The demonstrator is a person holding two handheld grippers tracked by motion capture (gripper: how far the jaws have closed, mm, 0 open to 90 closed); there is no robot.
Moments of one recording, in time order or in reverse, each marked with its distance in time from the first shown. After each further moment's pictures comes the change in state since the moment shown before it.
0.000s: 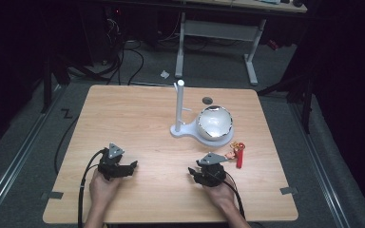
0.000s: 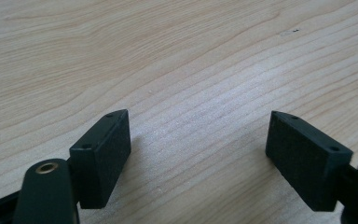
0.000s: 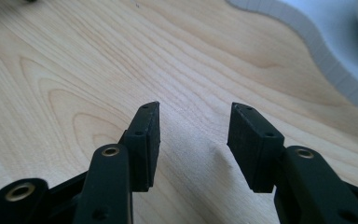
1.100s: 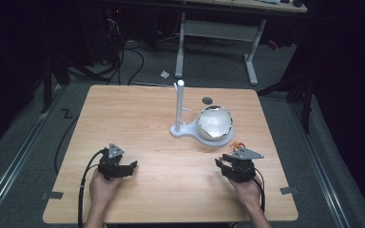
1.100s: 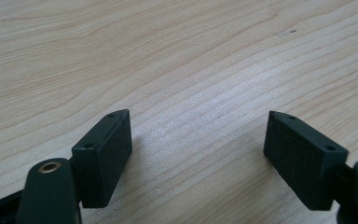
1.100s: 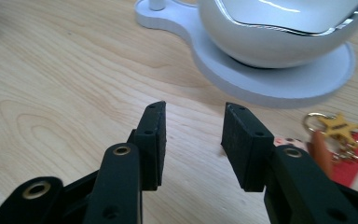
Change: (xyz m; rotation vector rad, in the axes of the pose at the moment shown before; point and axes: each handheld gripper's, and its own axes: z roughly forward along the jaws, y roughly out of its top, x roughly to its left) left arm 0.000 0.000 -0.001 0.002 -0.009 -0.003; right arm -0.055 -0.010 -0.065 -0.056 -0.117 0.110
